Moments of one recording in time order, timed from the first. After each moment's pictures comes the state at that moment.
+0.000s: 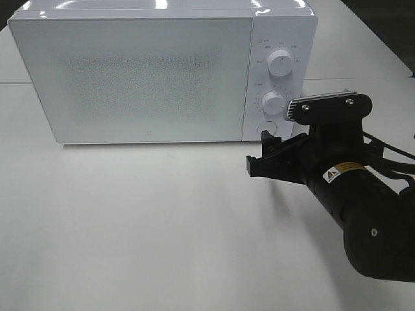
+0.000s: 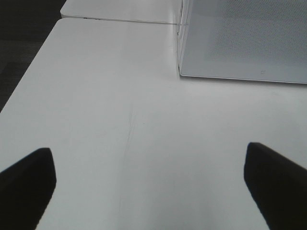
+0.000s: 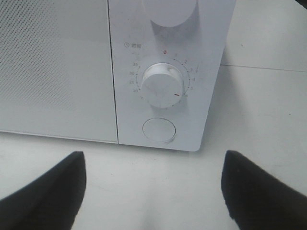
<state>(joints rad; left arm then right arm) 0.07 0.00 -0.50 -0.05 1.04 0.00 0.79 1.75 -0.42 0.81 -1.13 -0.30</state>
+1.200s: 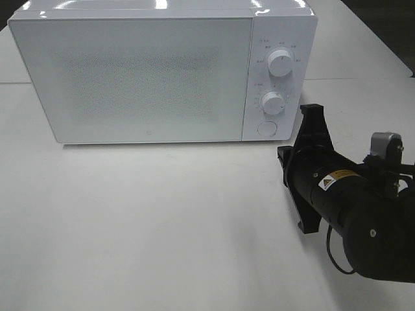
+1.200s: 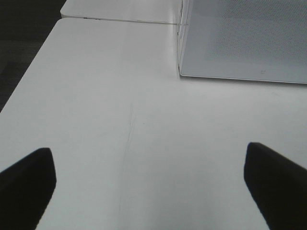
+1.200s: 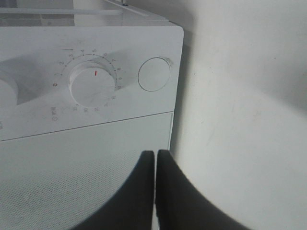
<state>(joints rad) 0.07 0.00 -0.50 -0.05 1.04 0.00 0.79 1.76 -0.42 0.81 -1.02 1.29</state>
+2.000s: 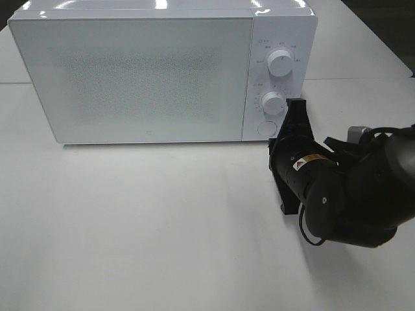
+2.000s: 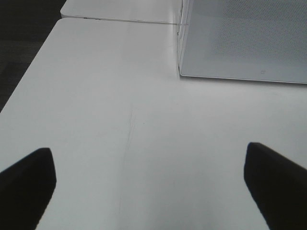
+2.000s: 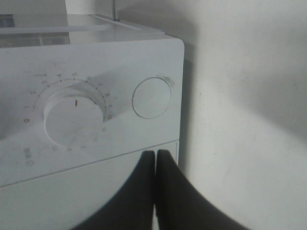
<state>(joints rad) 0.07 0.00 -0.50 -0.05 1.04 0.01 0.70 1.93 -0.59 0.80 -1.01 1.31</state>
